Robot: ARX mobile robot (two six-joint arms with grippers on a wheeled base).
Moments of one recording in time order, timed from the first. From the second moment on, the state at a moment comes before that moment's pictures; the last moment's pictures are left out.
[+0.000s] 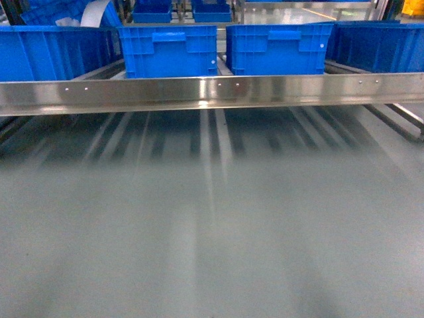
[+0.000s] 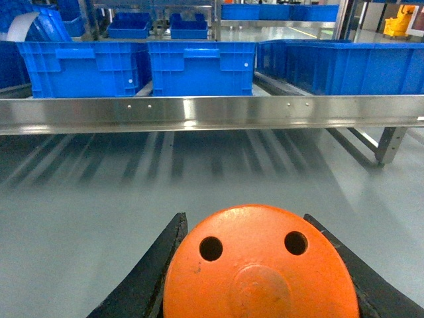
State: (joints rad) left arm 0.18 1.09 0.32 0.60 0.04 0.08; right arm 0.00 1.22 0.14 1.08 0.00 -0.01
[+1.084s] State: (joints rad) left arm 0.18 1.09 0.33 0.61 0.05 0.08; right arm 0.00 1.22 0.14 1.08 0.00 -0.01
